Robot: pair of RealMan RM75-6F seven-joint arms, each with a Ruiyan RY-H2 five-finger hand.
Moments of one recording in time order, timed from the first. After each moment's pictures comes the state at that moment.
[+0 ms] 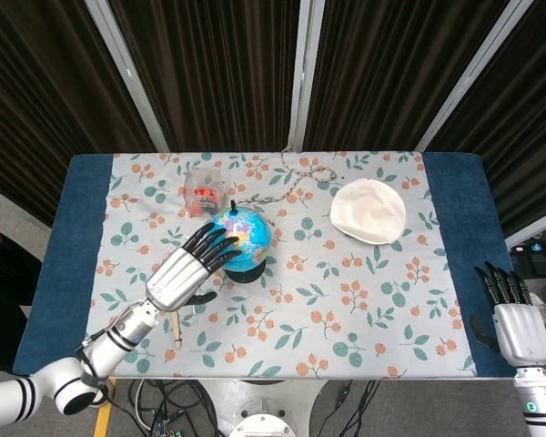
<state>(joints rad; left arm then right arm) -0.62 -1.42 -0.13 -1.62 1.68 1.20 0.19 0.09 -1.17 0.03 -1.50 -1.52 1.44 0.02</state>
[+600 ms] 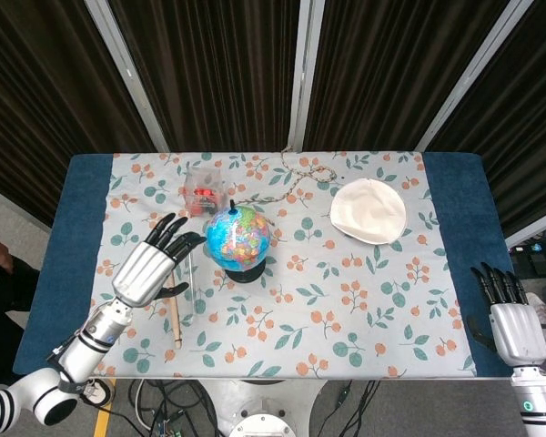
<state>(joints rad) -0.54 -1.35 -0.11 -1.63 1.64 1.32 0.19 0.09 -1.17 0.03 -1.51 -1.52 1.44 0.00</state>
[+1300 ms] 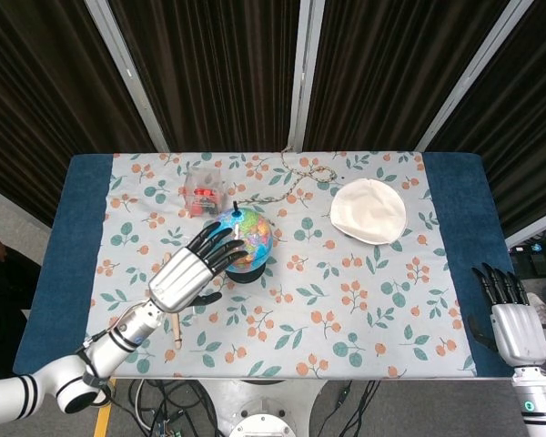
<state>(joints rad) -0.64 -1.42 -0.13 -1.63 1.71 1.24 0.18 0.09 -1.17 0.03 -1.50 -1.52 1.43 0.03</state>
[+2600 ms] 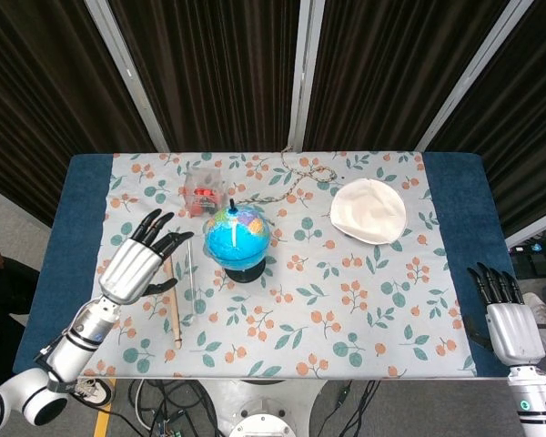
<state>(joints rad) -0.53 -1.31 -0.09 -1.61 1.62 1.36 0.16 0.10 -1.18 0.03 -1.51 -1.52 1.43 0.00</state>
